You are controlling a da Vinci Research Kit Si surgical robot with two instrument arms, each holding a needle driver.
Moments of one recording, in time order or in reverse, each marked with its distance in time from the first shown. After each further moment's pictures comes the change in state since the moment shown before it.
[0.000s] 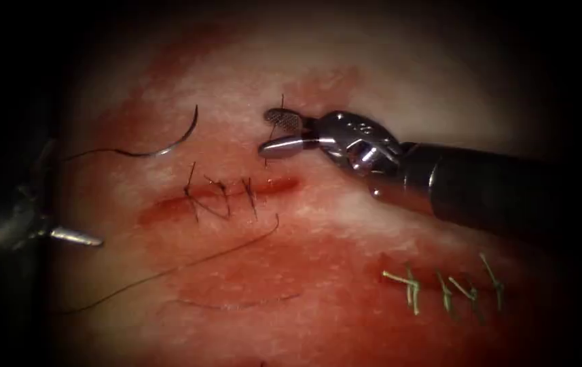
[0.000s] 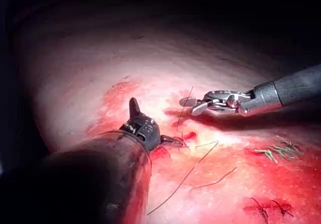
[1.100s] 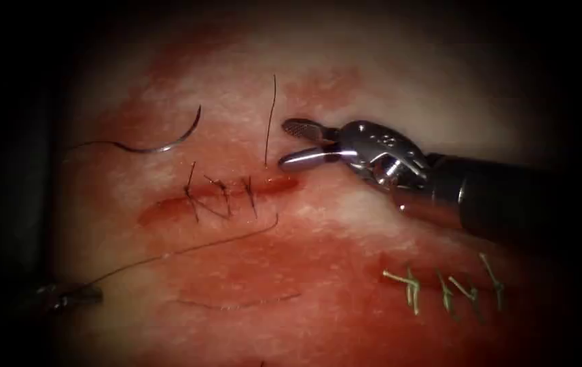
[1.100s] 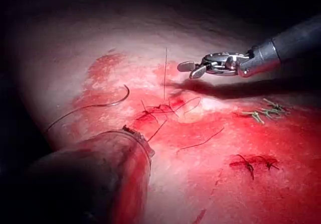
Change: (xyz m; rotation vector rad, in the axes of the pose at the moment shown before) right arm 0.002 -0.002 -0.004 0.025 -0.007 -0.093; left arm -0.006 0.006 0.000 -0.307 -0.367 0.083
